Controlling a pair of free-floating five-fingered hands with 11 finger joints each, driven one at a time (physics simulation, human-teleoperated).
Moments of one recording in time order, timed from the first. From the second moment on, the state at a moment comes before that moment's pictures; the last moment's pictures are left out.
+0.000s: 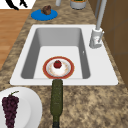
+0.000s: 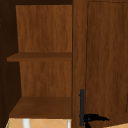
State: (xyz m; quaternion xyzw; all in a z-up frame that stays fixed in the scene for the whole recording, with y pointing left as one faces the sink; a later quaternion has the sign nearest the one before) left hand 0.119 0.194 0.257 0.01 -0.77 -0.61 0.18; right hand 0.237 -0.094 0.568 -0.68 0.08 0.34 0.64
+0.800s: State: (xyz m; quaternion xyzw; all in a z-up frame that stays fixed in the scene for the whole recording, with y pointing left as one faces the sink) left hand 0.119 0.194 0.257 0.01 -0.77 -0.61 0.18; right hand 0.330 -0.070 0.559 -0.70 0.18 0.31 0.62
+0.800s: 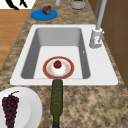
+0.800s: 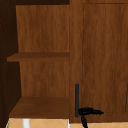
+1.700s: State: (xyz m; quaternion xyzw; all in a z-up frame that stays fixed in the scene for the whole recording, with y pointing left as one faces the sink) left hand 0.119 0.194 0.257 0.01 -0.77 -0.61 0.18; right hand 0.354 -0.070 0.535 -0.69 0.20 0.27 0.64
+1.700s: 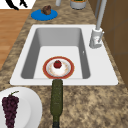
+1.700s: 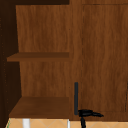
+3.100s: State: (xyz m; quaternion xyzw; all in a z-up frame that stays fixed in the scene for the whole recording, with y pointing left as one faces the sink) left hand 0.119 0.194 0.257 0.01 -0.77 -0.61 0.18; right hand 0.281 -0.161 0.411 -0.66 0.09 0.39 0.64
